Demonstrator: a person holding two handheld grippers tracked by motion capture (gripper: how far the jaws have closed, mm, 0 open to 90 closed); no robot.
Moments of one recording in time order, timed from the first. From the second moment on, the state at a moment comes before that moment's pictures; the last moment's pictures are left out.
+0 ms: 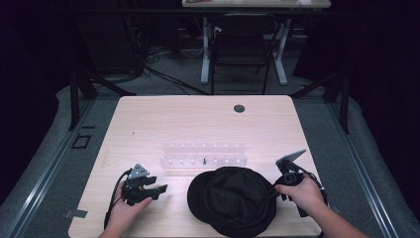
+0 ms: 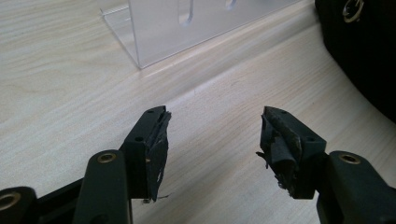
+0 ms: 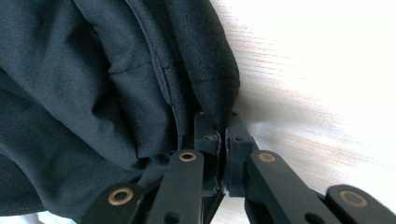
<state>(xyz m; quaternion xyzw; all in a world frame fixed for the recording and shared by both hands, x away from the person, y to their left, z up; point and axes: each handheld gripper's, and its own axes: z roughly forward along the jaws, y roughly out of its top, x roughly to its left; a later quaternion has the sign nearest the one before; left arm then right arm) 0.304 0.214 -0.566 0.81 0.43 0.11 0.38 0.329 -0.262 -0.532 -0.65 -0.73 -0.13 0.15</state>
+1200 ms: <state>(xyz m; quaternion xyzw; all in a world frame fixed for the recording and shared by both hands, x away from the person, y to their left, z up) 0.304 0.214 -0.567 0.81 0.43 0.11 0.38 0.319 -0.265 -0.464 -0.66 -0.73 -0.14 0.11</state>
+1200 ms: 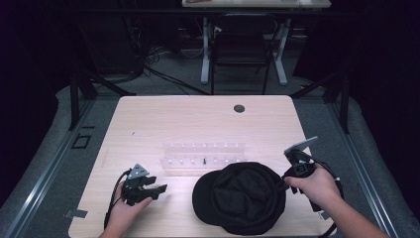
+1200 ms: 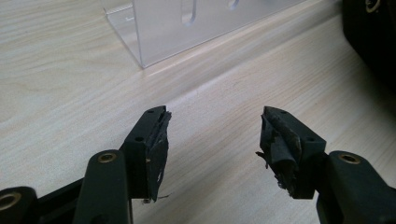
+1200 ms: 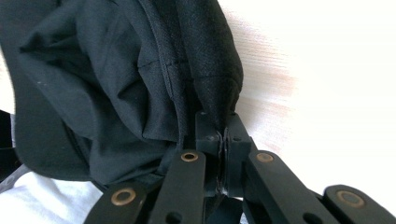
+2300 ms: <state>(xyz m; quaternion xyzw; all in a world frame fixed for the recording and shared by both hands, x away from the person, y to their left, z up) 0.304 0.215 -0.566 0.81 0.43 0.11 0.38 0.314 -0.270 -0.393 -0.66 -0.72 -0.17 0.13</state>
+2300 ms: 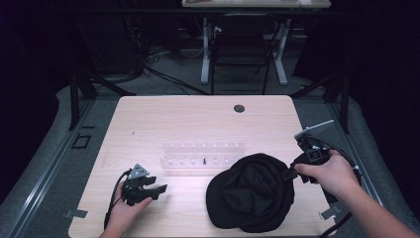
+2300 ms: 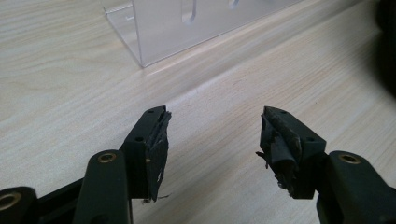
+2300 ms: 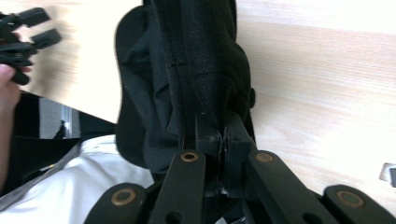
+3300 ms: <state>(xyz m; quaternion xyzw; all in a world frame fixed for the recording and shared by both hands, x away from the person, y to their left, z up) 0.304 0.213 -0.568 0.81 0.43 0.11 0.38 0.306 -0.265 -0.365 -0.62 -0.69 -0.28 0.24</state>
